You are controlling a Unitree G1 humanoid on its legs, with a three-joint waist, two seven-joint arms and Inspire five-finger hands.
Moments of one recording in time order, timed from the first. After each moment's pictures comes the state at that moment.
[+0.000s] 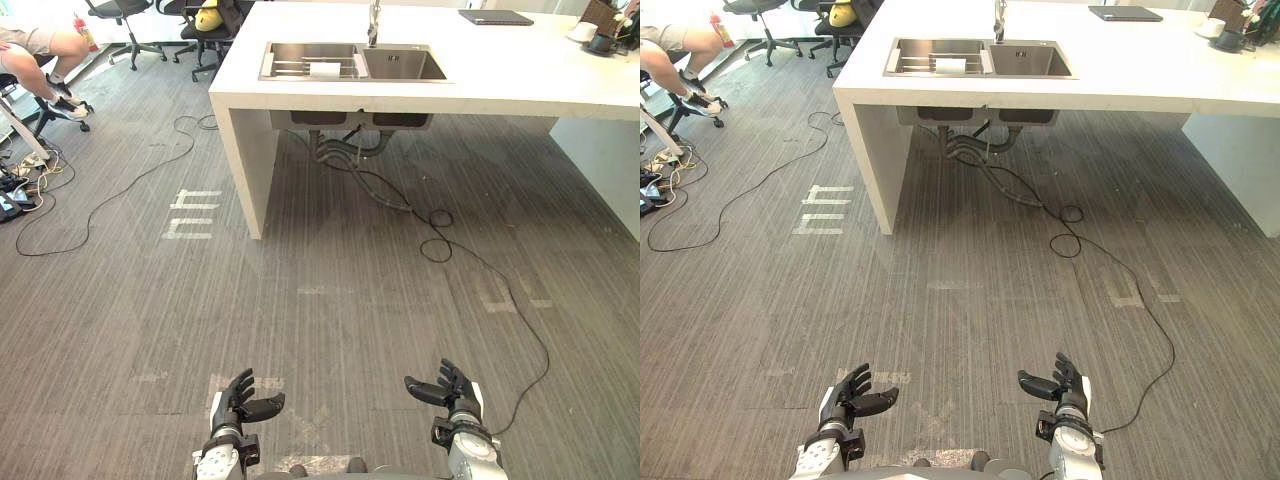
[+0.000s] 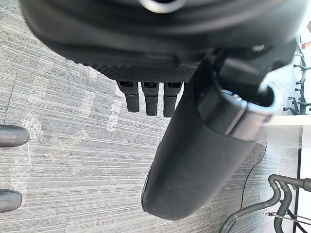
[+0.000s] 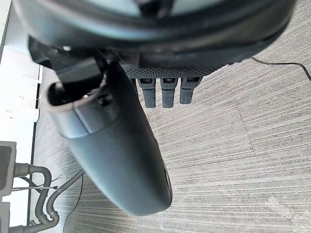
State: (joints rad) left arm 0.19 0.07 0.00 0.62 -0.18 -0.07 0.15; right arm 0.11 -0.04 -0.20 0.66 0.07 -0.04 -0.18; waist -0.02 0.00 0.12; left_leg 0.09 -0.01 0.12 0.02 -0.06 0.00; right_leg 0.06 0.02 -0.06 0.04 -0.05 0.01
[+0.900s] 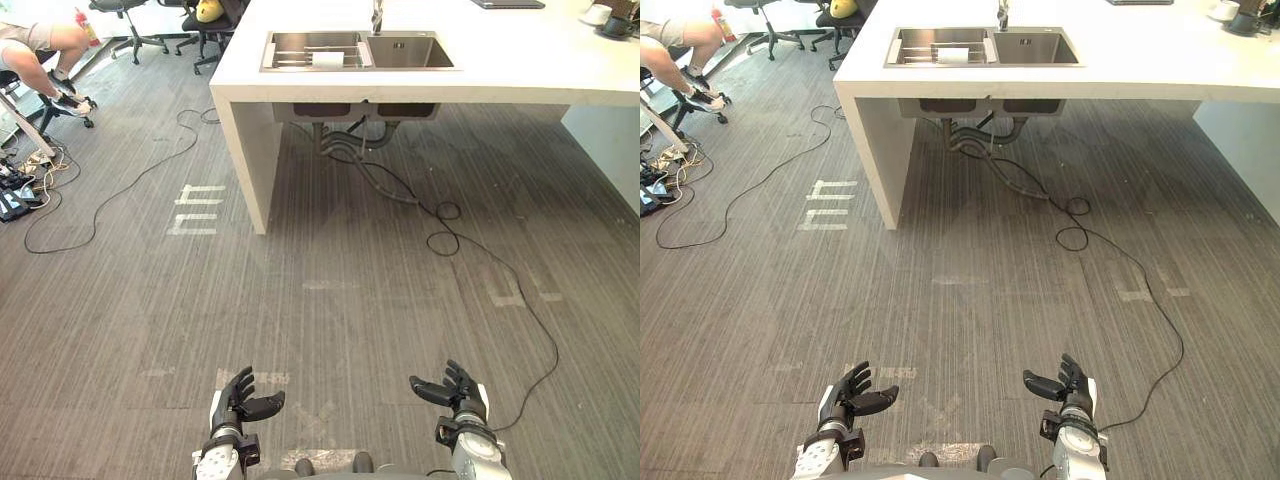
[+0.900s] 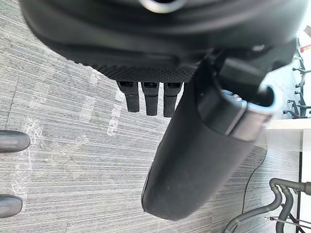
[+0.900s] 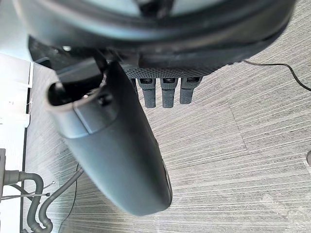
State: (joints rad) left arm 0.22 0.06 0.00 0.58 -0.18 -0.06 0.15; right arm 0.11 -0.04 -0.23 0.65 0.08 -0.03 -0.18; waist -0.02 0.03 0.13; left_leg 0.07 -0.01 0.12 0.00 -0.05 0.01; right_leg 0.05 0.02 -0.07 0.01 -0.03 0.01
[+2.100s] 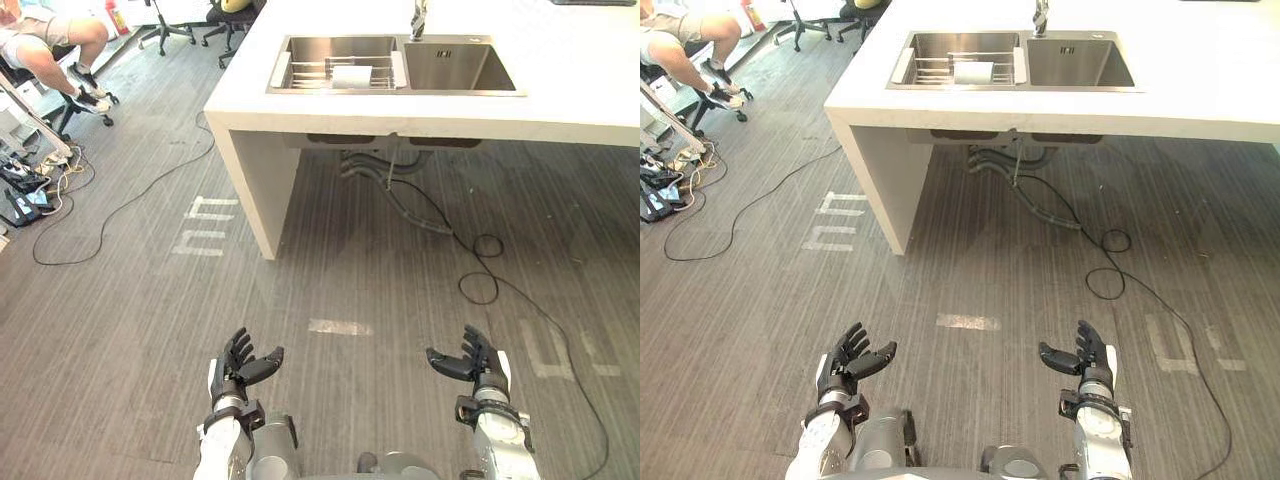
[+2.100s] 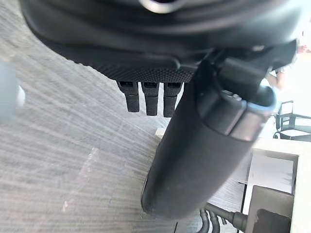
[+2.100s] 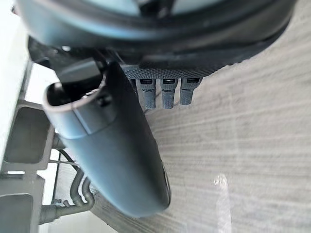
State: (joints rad) left arm 0.22 -0.02 0.07 0.36 -0.24 -0.06 0.17; right arm 0.13 -0.12 -0.21 0.50 0.05 0.00 -0.17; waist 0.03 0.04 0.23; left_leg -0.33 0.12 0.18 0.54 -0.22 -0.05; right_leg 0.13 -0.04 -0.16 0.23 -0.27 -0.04
